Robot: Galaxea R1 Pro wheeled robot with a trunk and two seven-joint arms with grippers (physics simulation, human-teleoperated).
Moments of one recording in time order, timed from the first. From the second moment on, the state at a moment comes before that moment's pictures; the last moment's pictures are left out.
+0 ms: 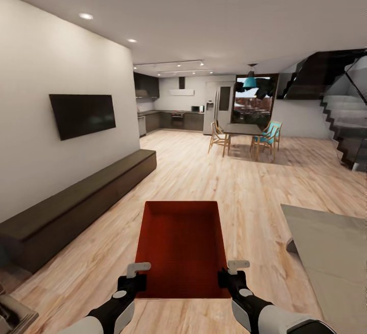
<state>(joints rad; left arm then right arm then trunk) -0.60 -0.08 -0.32 -0.18 0.33 -0.17 0.18 -0.69 0.11 0.24 0.02 -0.20 -0.32 -0.10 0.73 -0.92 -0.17</state>
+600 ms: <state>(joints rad) -0.60 -0.08 -0.32 -0.18 0.33 -0.17 0.18 -0.69 0.11 0.24 0.02 -0.19 -0.32 -0.11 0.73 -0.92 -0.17</state>
